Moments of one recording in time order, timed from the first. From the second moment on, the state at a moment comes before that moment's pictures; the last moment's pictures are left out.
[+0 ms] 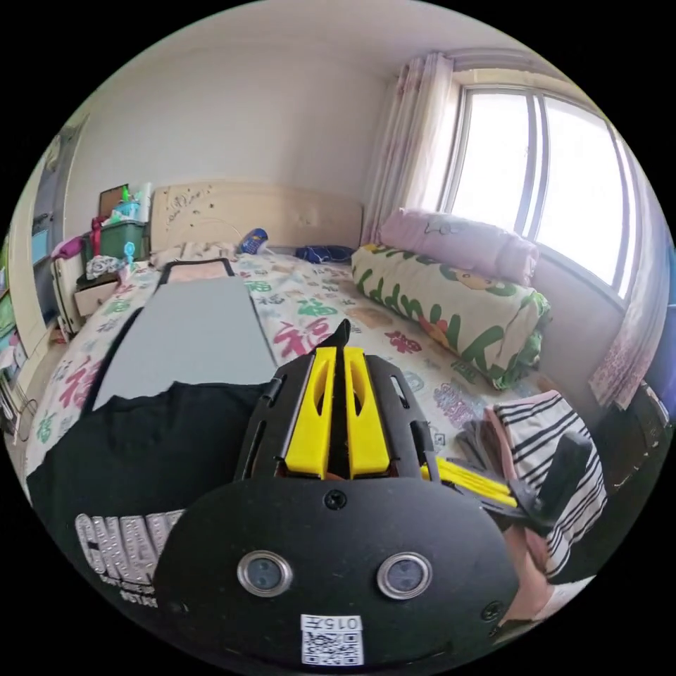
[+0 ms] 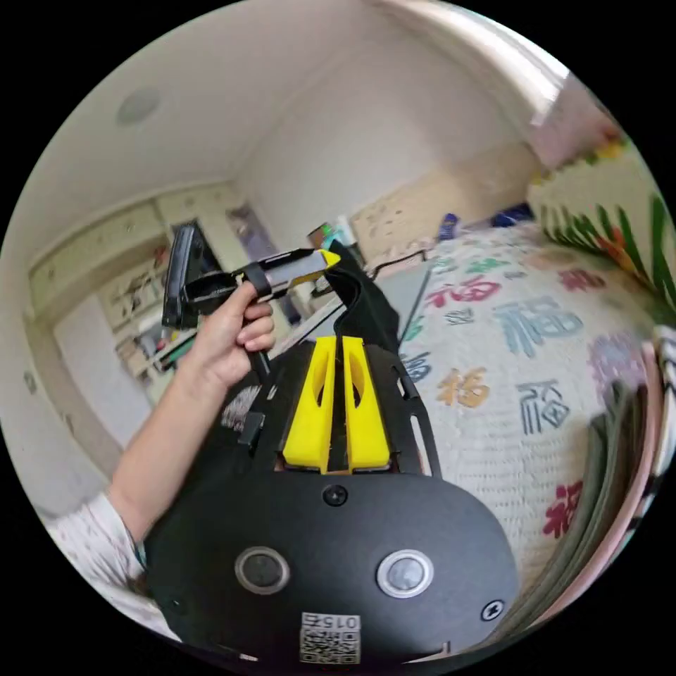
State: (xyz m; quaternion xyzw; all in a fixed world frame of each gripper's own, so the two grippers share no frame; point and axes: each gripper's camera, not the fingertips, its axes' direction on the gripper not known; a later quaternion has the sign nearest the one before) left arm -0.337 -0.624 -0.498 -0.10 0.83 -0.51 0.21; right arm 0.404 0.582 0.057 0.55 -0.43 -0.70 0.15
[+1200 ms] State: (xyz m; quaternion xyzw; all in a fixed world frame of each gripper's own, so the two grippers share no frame) left arm -0.134 -0.345 -0.685 0.20 0.92 -0.23 0.24; right arm 0.014 0.452 0.312 0.60 -0.19 -0.73 0.26
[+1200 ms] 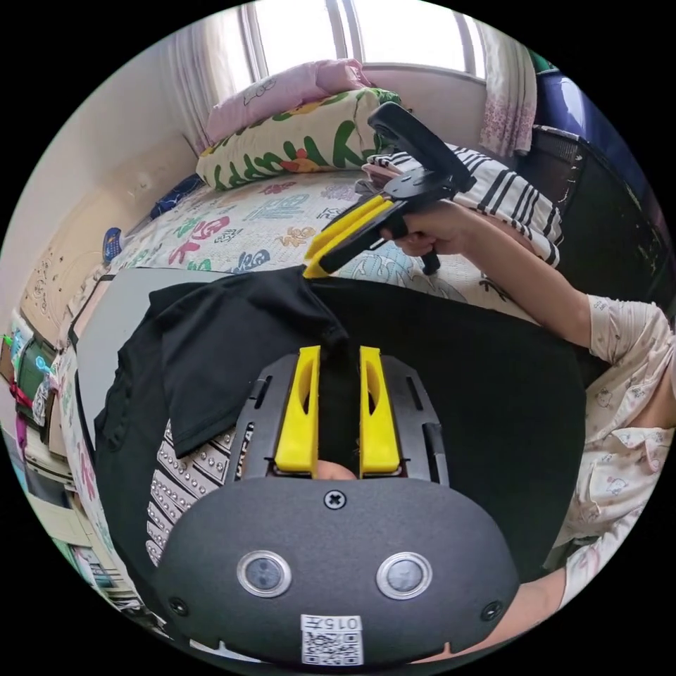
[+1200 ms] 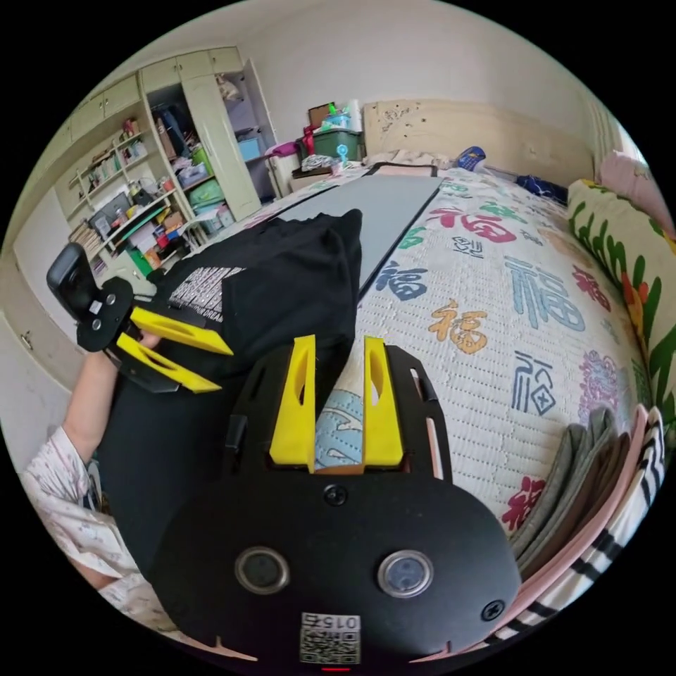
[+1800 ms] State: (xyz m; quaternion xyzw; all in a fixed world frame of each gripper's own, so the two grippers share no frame) left arm -0.160 -0.346 -0.709 0.23 0.90 -0.23 0.29; right arm -0.077 0.392 0.283 0.67 -0.14 -0.68 0.26
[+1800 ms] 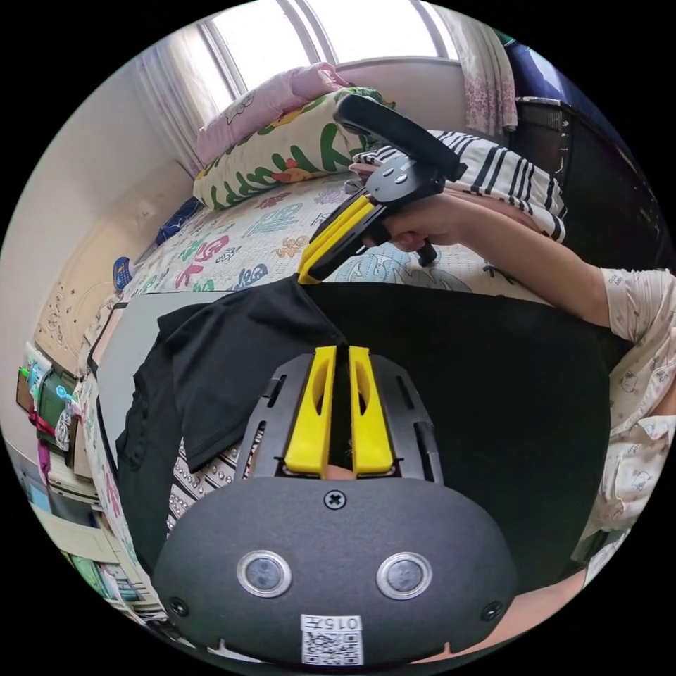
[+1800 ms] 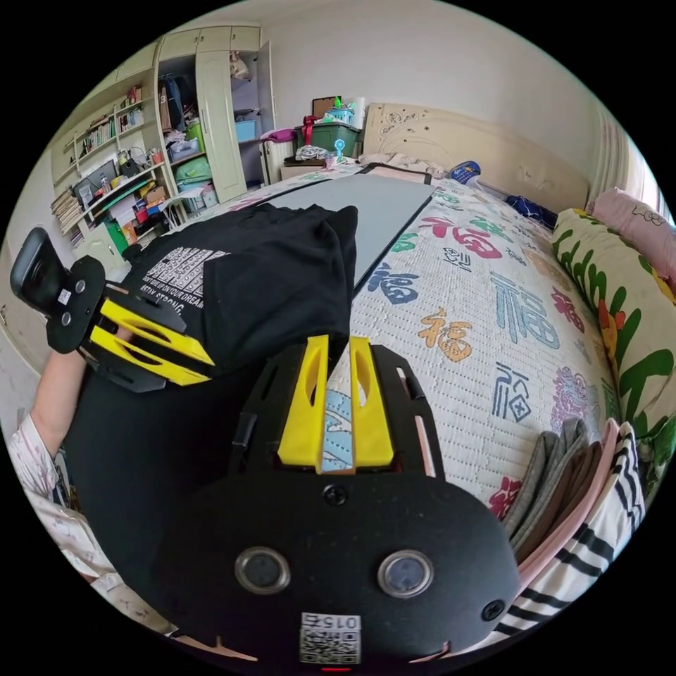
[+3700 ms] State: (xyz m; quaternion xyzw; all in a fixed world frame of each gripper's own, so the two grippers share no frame) left arm -0.545 -0.403 -0.559 0.07 0.90 -0.38 0.21; right arm 0.027 0.223 0.012 0.62 -0.22 -0.72 0.21
